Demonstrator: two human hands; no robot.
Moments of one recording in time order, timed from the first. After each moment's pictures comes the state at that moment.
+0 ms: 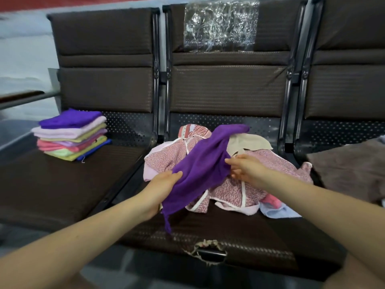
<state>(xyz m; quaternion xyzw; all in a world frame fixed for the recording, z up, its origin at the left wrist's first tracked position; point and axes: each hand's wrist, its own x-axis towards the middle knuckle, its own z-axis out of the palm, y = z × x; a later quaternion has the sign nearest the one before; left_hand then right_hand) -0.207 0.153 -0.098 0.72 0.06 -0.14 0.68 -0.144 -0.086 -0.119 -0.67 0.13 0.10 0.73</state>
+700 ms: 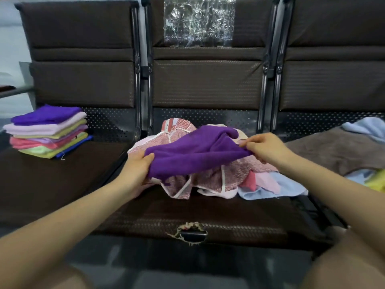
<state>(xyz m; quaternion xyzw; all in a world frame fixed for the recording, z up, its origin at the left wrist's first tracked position) -0.196 0.156 -0.092 0.71 0.06 -0.04 0.71 -0.217 -0.144 -0.052 -0.90 0.10 -0.07 0.42</state>
